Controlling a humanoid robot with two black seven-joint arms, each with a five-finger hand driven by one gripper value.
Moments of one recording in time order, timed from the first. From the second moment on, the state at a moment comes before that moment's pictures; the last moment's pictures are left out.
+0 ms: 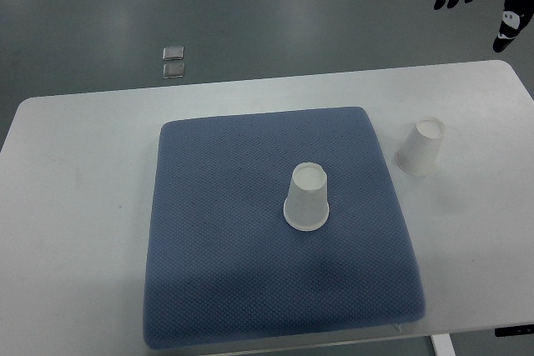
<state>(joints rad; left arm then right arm) -0.05 0.00 0.07 -0.32 0.06 0.01 0.15 2.50 -0.59 -1.15 1.37 -0.45 0.61 0.03</state>
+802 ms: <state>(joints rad) -0.05 0.00 0.07 -0.30 0.06 0.01 0.15 1.95 -0.42 -1.12 1.21 -0.41 0.25 -0.02</state>
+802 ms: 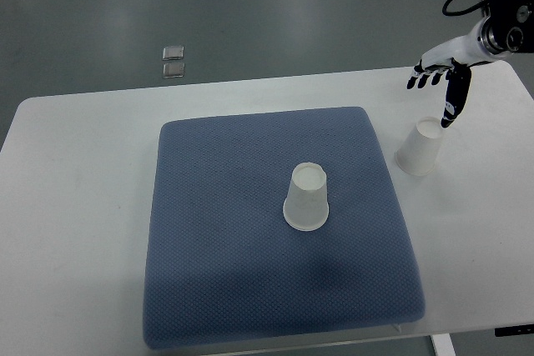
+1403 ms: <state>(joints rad) -0.04 0.00 0.06 -0.30 0.05 0.01 0.15 1.71 -0.35 -1.07 1.02 -0.41 0.21 -0.02</state>
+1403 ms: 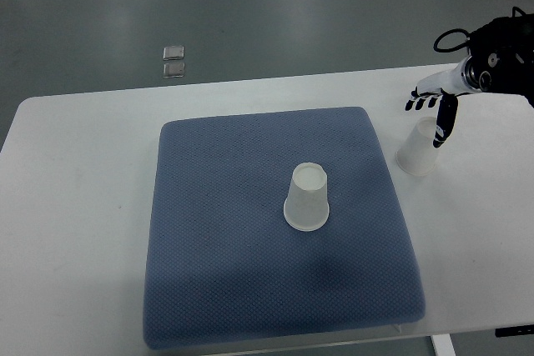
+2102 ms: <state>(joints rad) -0.04 0.00 0.06 -0.31 0.05 0.01 0.15 1.58 -0.33 -1.07 0.93 -0.41 0.14 -0.02</state>
